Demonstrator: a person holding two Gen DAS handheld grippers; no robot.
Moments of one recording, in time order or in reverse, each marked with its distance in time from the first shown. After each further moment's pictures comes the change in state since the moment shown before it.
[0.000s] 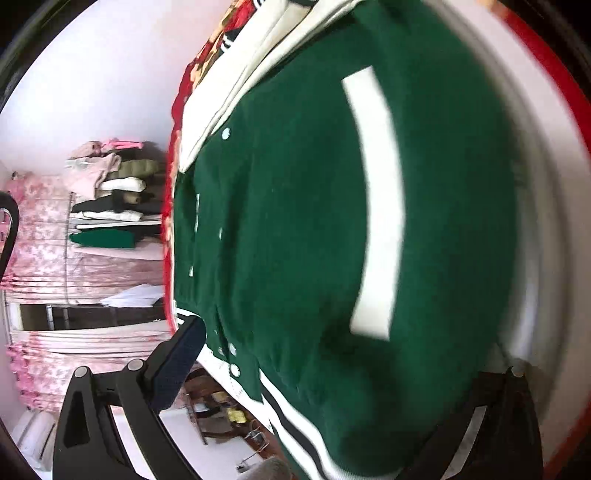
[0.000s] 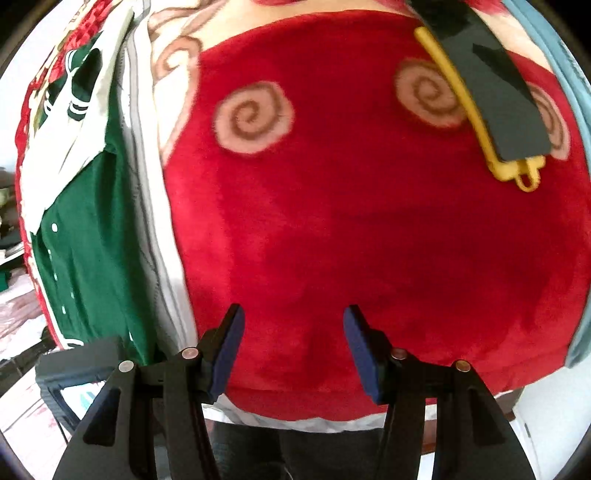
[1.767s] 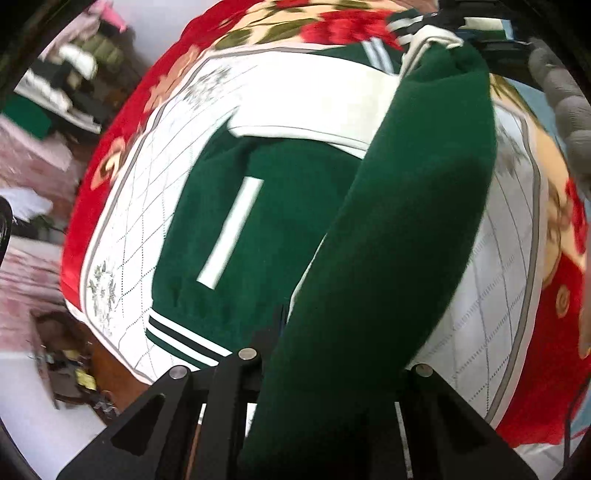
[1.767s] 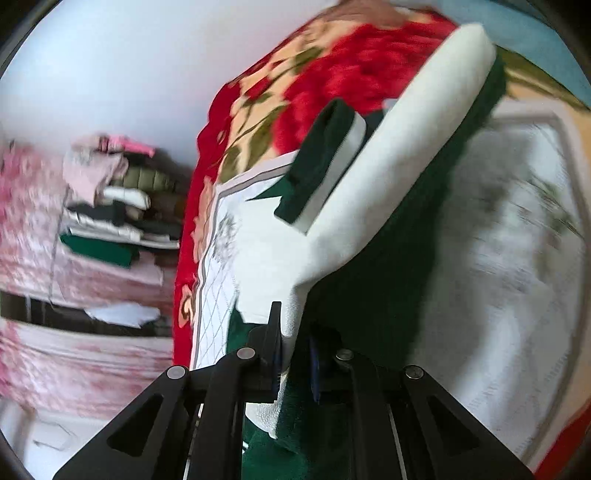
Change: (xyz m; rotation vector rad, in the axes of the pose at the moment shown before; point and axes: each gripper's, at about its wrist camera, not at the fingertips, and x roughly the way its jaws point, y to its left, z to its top) left arm 0.109 0.301 0.002 -0.435 0.047 -0.681; right arm -0.096 0.432 0.108 -0.415 -0.299 0.497
